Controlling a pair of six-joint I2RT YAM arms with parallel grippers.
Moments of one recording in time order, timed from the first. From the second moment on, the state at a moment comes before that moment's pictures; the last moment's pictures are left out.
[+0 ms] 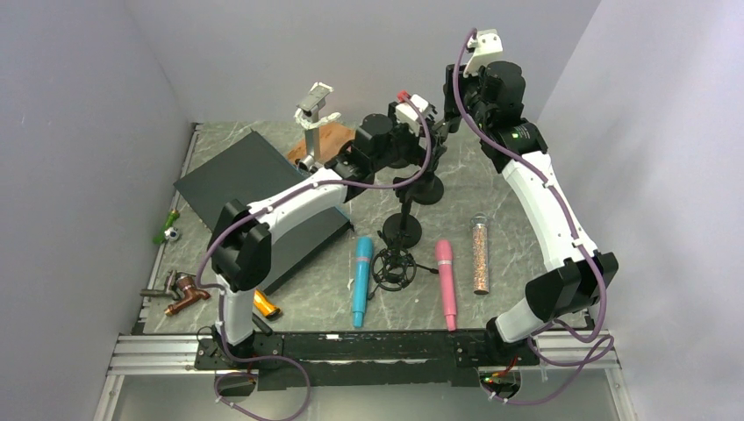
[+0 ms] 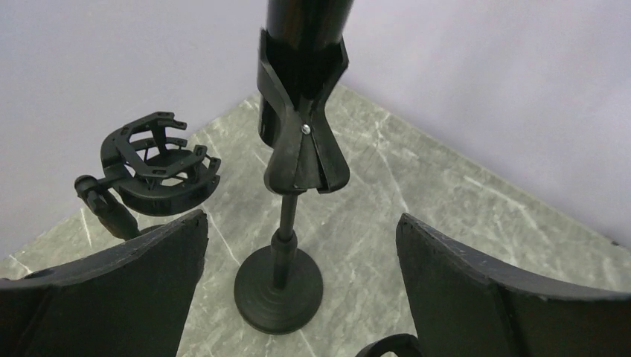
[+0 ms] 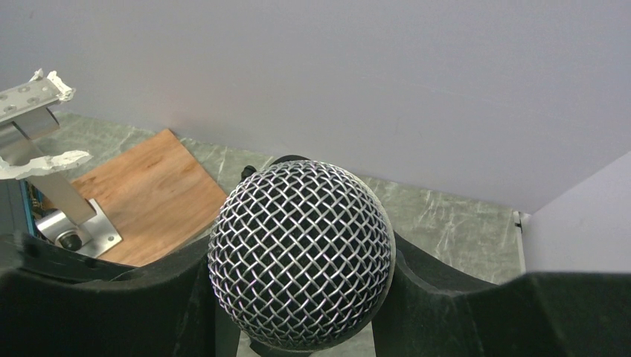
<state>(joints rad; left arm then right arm) -0.77 1.93 1.69 0.20 0.12 -0.08 0.28 1.54 1.72 -0.31 0.09 -0.06</state>
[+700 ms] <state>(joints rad) -0.80 2.13 1.91 0.22 -0.01 -0.01 0.29 1.54 1.73 -0.34 0.11 -0.06</state>
